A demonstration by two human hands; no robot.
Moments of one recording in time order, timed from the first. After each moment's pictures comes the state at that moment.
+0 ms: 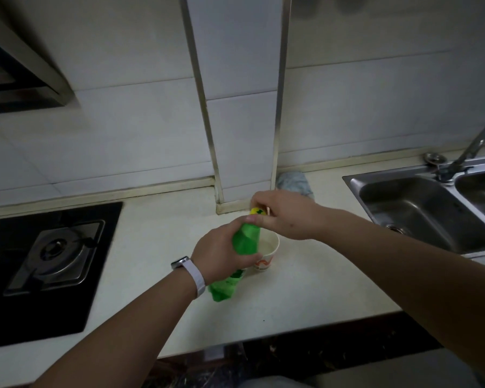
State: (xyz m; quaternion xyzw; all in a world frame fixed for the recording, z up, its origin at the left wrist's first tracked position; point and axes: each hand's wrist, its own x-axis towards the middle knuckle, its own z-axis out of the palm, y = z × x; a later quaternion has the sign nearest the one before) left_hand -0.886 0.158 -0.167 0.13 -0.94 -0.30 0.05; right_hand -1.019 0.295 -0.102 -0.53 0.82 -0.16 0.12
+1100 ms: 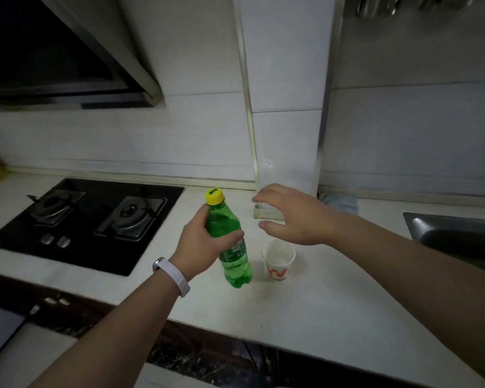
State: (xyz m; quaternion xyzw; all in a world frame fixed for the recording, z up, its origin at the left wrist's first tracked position) left_hand -0.852 0.201 -0.121 0.35 -0.77 -0.45 0.29; right_hand -1.057 0.311 -0.086 -0.69 0.69 -0.19 0.09
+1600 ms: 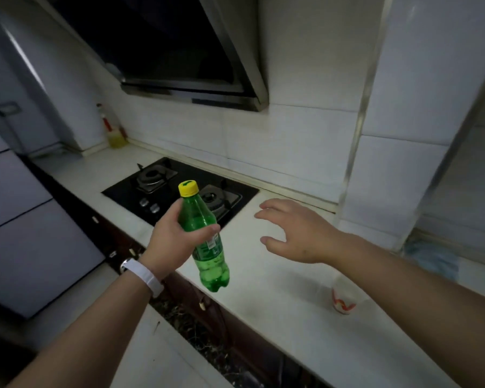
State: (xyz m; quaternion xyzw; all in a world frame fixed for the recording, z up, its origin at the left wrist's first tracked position) left_hand -0.686 0.181 -0.066 0.48 -0.69 -0.36 0.40; right_hand -0.944 0.227 -0.073 -0.81 0.57 -0.15 0.06
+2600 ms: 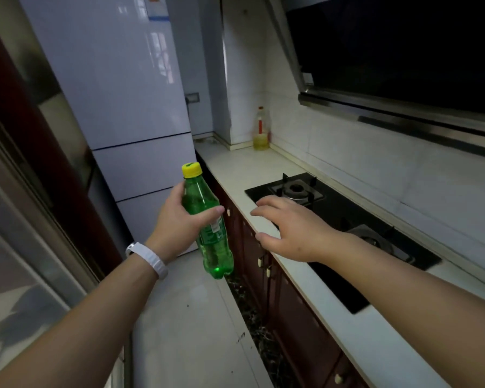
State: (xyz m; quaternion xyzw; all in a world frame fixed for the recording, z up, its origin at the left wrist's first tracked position) left_hand -0.297 0.083 -0.019 0.59 -0.55 -0.22 0.55; right_hand -0.527 0.020 -0.020 -0.92 0.34 -0.16 0.07
